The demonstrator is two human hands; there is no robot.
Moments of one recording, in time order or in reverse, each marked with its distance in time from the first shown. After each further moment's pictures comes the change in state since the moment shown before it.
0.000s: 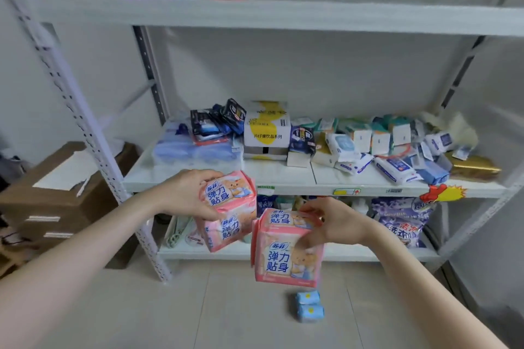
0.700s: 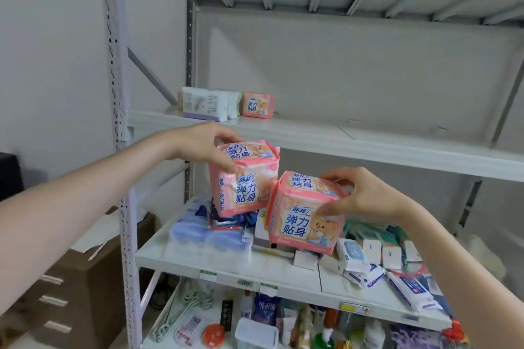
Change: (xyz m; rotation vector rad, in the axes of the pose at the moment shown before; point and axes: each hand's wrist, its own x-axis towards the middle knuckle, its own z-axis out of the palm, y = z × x) left_hand -0.036 0.158 -0.200 0.035 0.315 0.137; right_hand -0.034 -0.135 -0.192 -0.091 0.336 -0.387
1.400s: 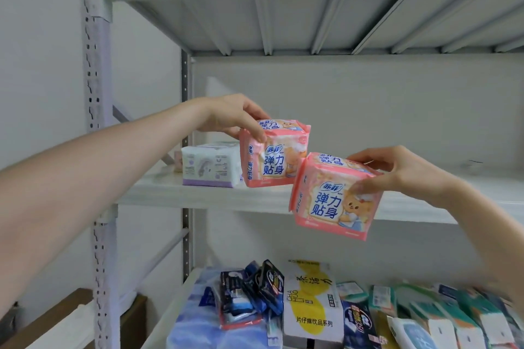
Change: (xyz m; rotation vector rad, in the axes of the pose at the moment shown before) left_hand 0.176 -0.018 -0.149 -0.126 -0.043 0.146; right_hand 0.166 -0.028 -0.053 0.090 0.197 -0.107
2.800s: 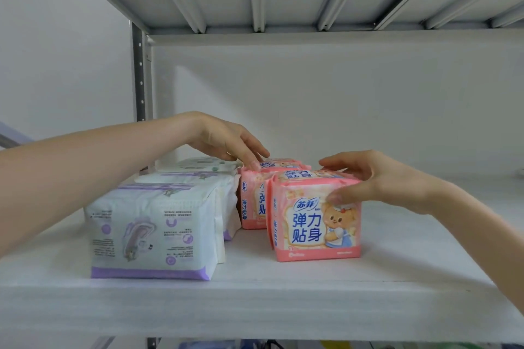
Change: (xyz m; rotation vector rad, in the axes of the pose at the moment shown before) left_hand 0.231 -0.150 -0.057 0.180 -0.374 -0.178; right_hand 0.230 0.092 0.046 0.059 -0.070 0.073
